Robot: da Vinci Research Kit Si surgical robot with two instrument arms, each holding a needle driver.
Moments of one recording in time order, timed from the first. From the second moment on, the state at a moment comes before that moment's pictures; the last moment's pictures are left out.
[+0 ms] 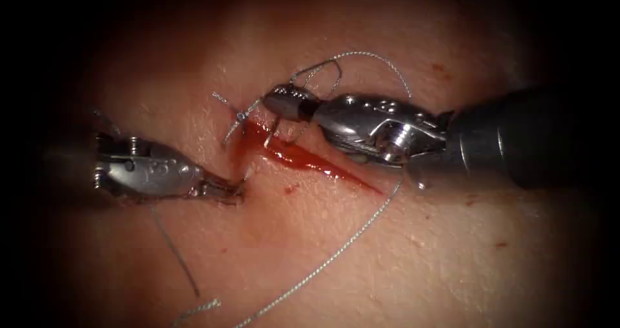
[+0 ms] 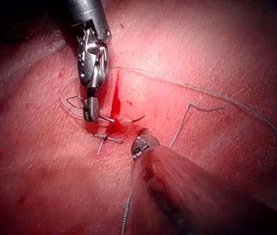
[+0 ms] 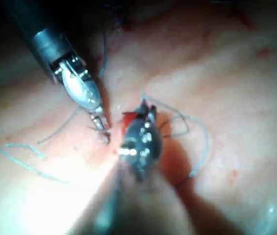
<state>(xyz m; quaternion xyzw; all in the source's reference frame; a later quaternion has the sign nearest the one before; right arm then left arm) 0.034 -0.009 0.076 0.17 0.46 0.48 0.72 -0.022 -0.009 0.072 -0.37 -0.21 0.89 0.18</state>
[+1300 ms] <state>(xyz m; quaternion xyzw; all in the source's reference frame) 0.032 -0.011 0.080 0.17 0.52 0.41 0.73 -0.021 -0.009 0.071 -0.39 -0.19 0.89 0.15</state>
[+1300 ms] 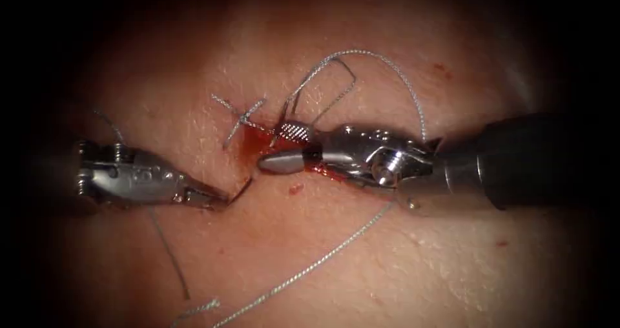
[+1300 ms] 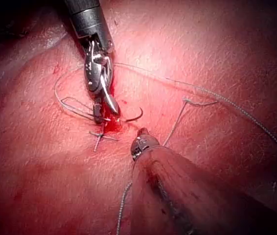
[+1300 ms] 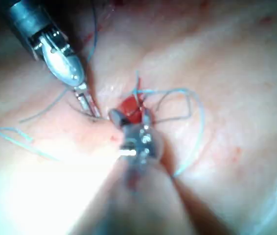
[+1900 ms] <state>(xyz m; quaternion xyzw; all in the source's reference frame) 0.027 -0.014 0.078 0.21 0.51 0.37 0.75 -0.022 -0.010 0.068 -0.52 -0.11 0.84 0.03</state>
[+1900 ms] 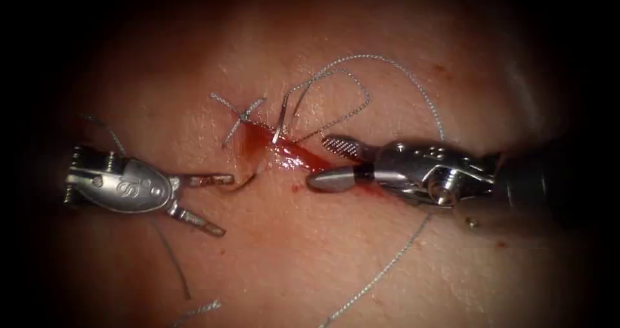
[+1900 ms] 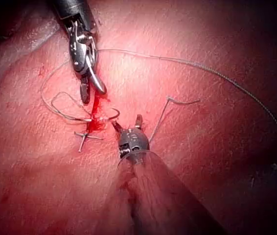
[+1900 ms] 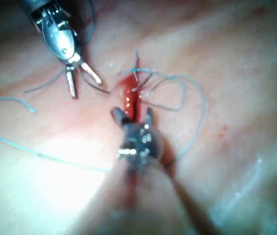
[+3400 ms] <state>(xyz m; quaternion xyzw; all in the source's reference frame) 0.028 -0.017 0.076 0.23 0.51 0.34 0.75 -0.024 -0.009 0.058 -0.52 -0.51 0.66 0.18</state>
